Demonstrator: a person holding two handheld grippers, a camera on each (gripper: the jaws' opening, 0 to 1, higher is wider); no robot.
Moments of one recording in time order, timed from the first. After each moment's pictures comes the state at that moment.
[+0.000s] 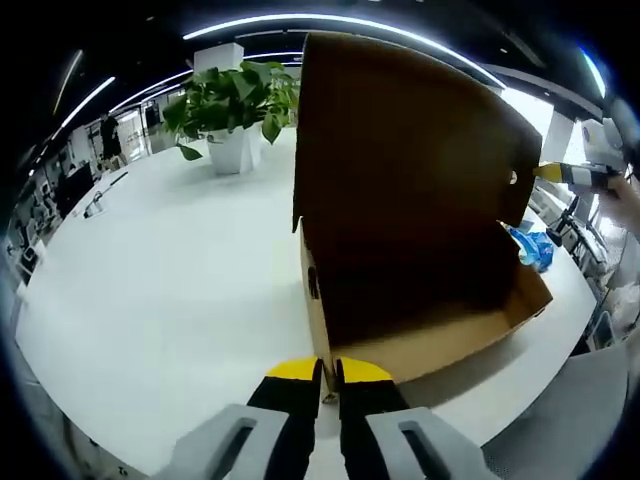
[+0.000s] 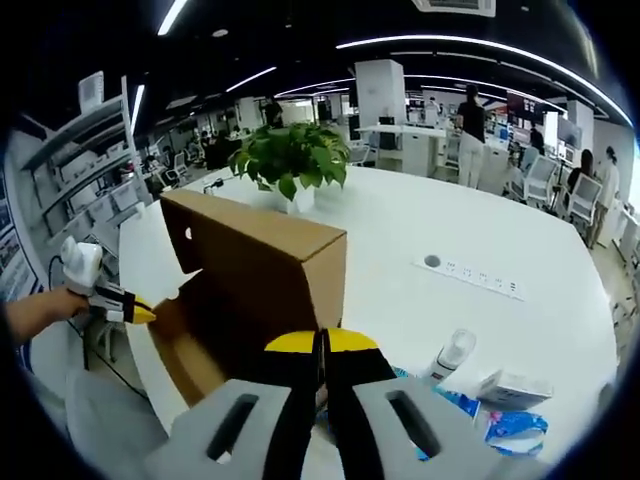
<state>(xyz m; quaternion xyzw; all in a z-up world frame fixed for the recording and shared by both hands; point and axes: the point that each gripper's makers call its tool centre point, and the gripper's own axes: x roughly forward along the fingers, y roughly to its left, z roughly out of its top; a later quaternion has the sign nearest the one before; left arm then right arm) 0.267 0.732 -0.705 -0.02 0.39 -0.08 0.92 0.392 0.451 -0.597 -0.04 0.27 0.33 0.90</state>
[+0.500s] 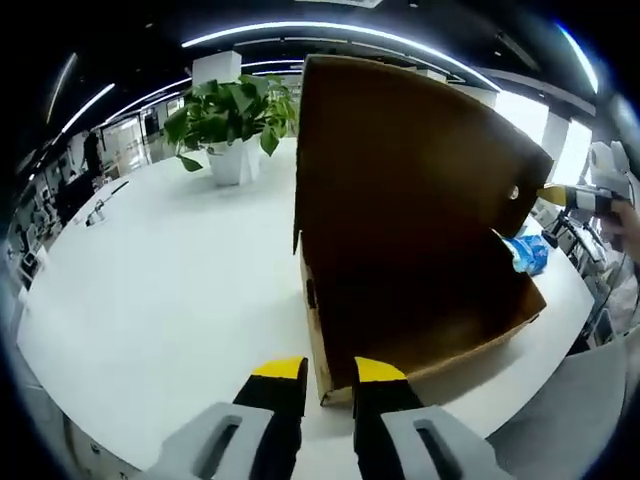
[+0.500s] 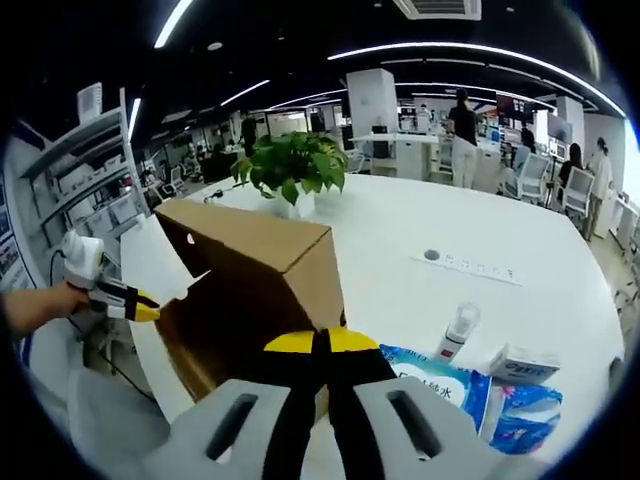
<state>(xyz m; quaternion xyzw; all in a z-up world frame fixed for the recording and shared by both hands) 0.262 0.730 -0.684 -0.01 0.37 -0.08 0.93 0.362 0.446 -0.601 -0.02 0.25 0.32 0.91</state>
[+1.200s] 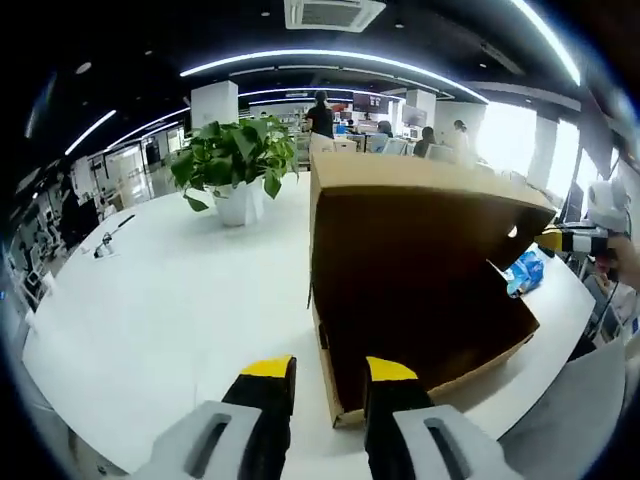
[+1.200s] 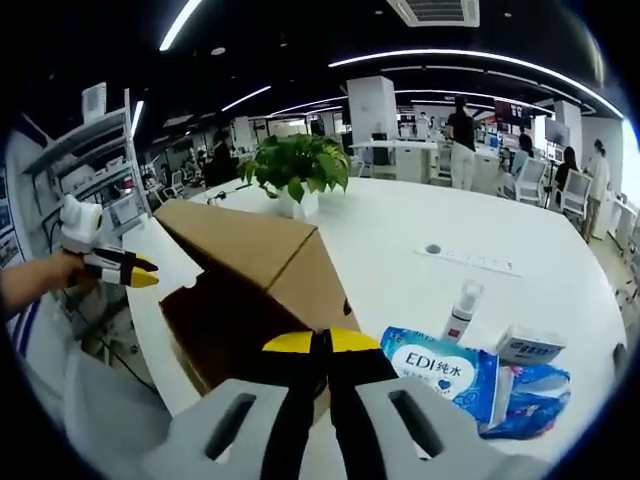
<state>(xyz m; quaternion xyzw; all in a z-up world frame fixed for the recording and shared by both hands) 0.270 0.740 -0.642 0.02 0.31 -0.09 0.95 0.334 0.446 -0.617 -0.02 0.24 0.32 0.92</state>
